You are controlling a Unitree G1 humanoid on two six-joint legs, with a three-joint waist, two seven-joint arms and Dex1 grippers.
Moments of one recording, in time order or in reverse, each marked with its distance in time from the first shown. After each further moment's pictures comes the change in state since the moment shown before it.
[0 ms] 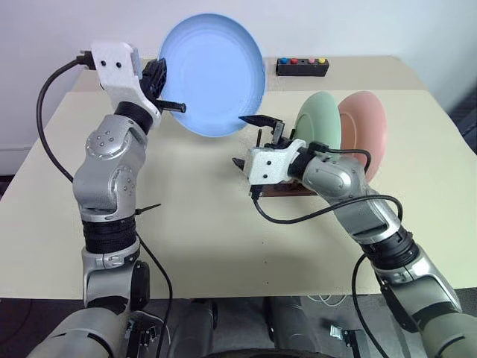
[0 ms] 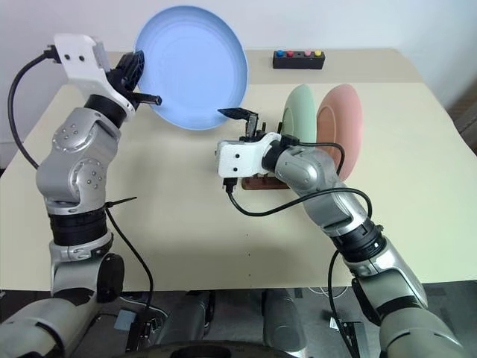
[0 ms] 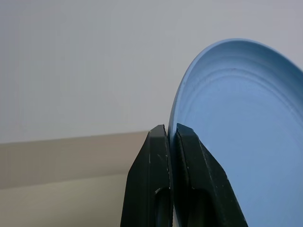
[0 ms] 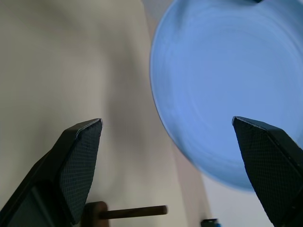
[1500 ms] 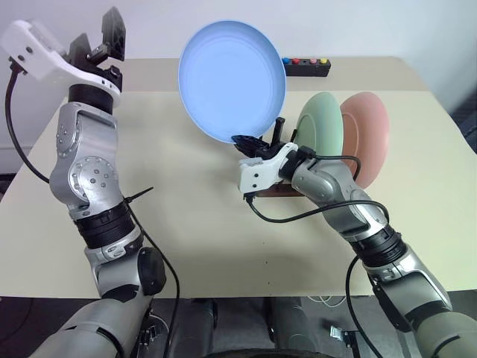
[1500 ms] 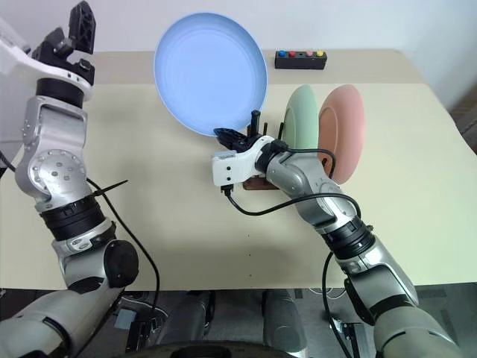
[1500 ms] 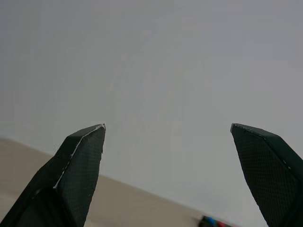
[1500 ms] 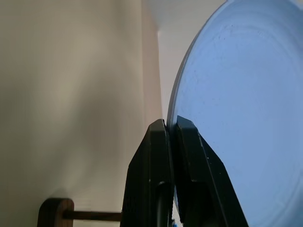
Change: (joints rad) left arm -0.065 -0.030 0.286 0.092 -0.232 -0.137 0.120; right arm 0.005 0.043 0.022 0.110 -0.225 -0.166 -0.103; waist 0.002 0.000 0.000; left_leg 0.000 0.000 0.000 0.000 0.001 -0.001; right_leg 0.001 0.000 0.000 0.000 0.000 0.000
